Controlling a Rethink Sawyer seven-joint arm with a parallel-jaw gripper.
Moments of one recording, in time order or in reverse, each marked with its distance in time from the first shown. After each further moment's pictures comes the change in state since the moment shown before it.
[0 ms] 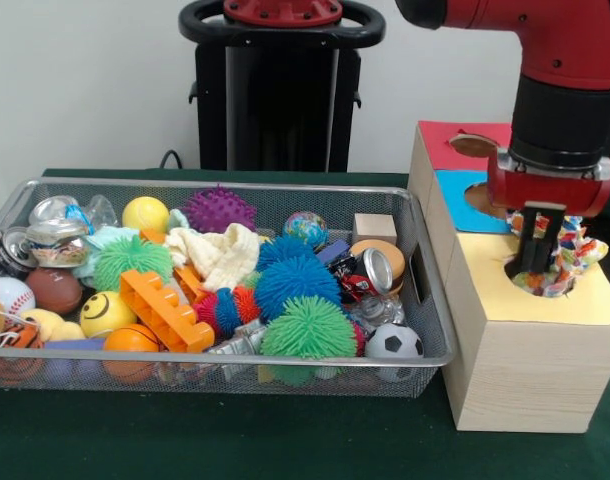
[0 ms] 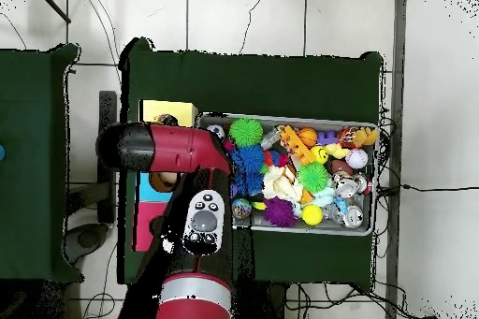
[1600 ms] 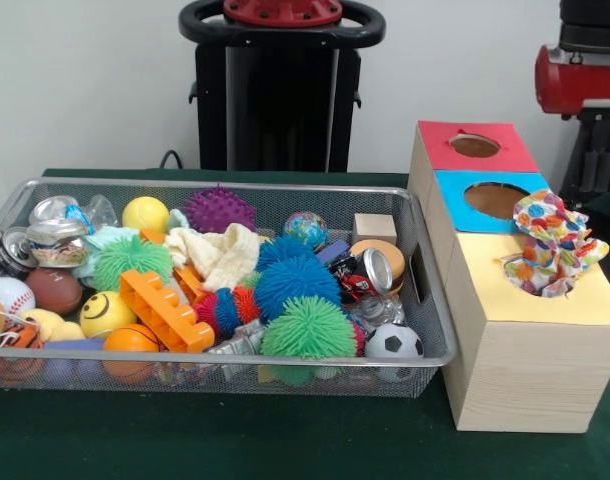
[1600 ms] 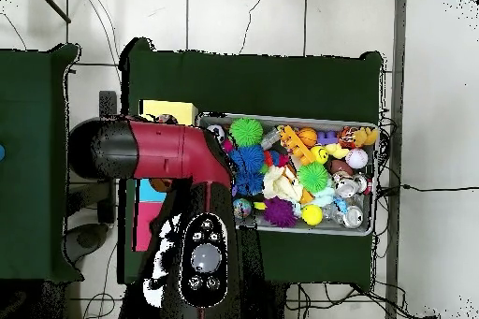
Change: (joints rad) arm -0.025 -0.191 0.055 0.054 -0.017 0.053 0.000
